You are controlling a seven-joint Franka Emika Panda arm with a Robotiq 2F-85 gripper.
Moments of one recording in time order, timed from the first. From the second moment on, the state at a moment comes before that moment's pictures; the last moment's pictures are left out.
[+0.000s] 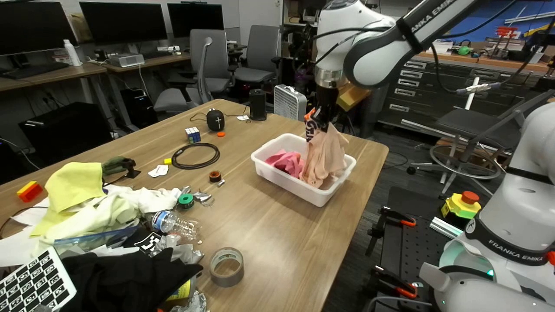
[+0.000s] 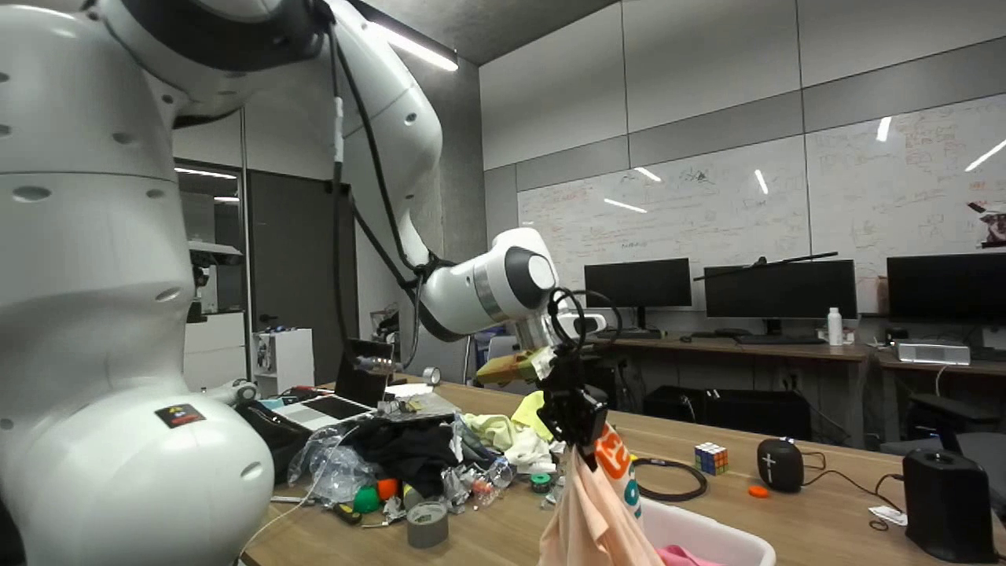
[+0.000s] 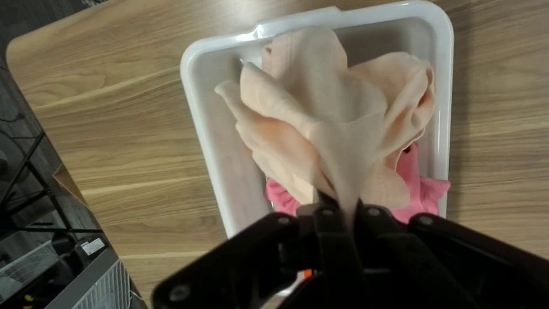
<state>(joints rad) 0.00 -0.14 -0.21 -2.47 -0.48 2.40 0.46</state>
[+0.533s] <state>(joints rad) -0.07 -0.50 -0.09 -2.45 -0.37 2.17 0.33</state>
